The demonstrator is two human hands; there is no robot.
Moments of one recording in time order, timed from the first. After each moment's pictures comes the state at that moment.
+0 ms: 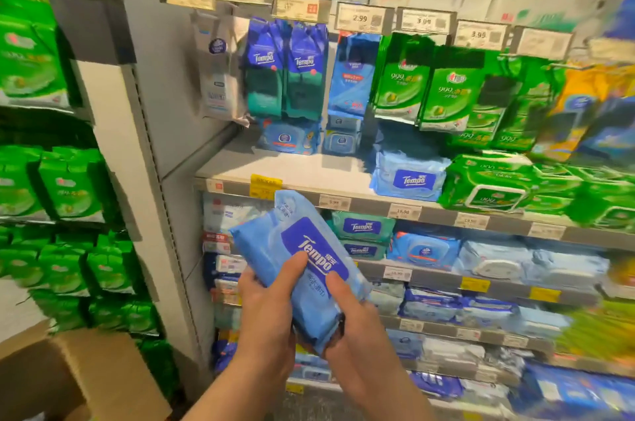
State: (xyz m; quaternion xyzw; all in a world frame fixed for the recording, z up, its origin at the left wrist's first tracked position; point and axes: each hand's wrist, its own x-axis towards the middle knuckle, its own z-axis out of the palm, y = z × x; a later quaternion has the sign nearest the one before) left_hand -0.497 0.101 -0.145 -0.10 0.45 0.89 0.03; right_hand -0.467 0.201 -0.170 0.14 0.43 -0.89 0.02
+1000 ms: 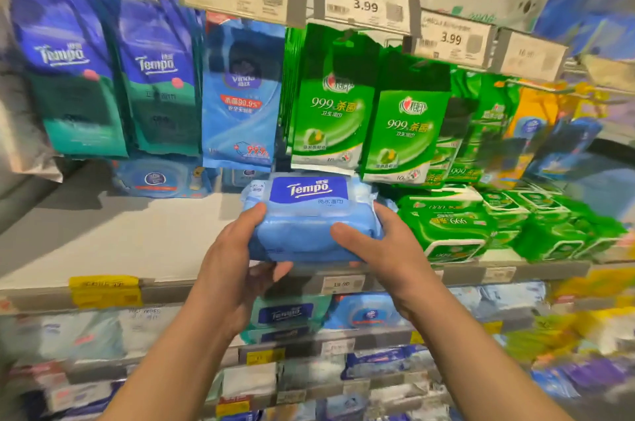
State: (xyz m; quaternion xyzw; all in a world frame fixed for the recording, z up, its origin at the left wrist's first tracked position) left_hand -0.760 0.245 -0.093 0.01 0.49 0.85 0.20; right_hand -0.684 0.425 -0.077 0.15 0.76 -0.59 -0.20
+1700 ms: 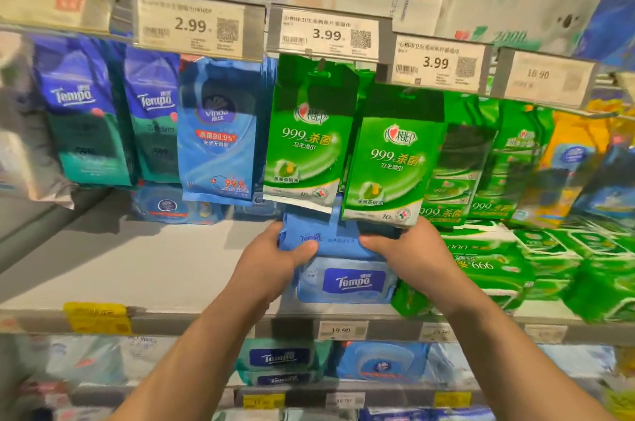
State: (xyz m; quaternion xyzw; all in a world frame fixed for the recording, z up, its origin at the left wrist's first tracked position) left_hand -0.802 0.316 -0.095 0.13 0.76 0.63 0.06; right_hand -0.736 0.519 -0.061 0.15 0.87 -0.44 -0.18
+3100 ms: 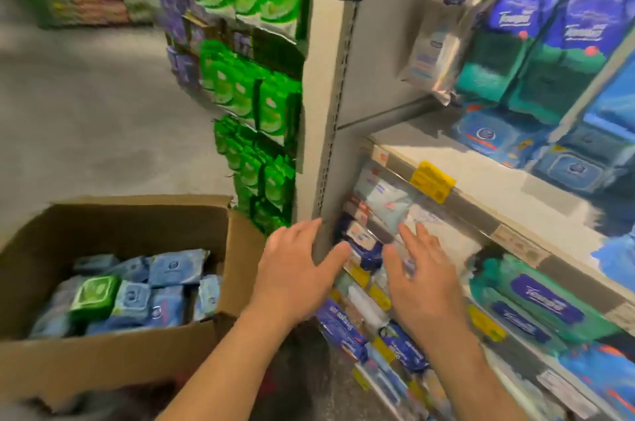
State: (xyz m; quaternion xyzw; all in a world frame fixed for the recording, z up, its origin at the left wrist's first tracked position) left_hand -0.534 0.011 -0.198 -0.20 0.91 0.33 -0.12; right_hand -0.616 0.191 -0.196 -0.17 0.94 -0.31 -0.04
